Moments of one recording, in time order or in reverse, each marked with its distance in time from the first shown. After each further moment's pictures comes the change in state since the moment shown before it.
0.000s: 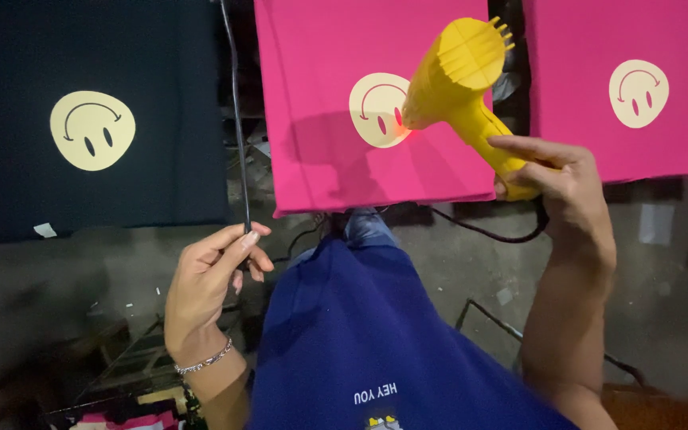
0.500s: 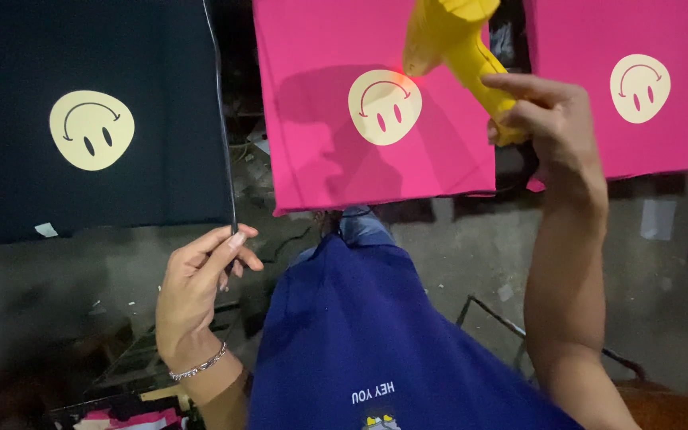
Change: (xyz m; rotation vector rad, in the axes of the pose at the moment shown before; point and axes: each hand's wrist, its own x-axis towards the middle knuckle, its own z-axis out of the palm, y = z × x) left_hand -0.005 0.000 -0.006 0.020 0.101 -0.053; right_hand 0.044 -0.025 0.012 -0.022 0.002 -0.113
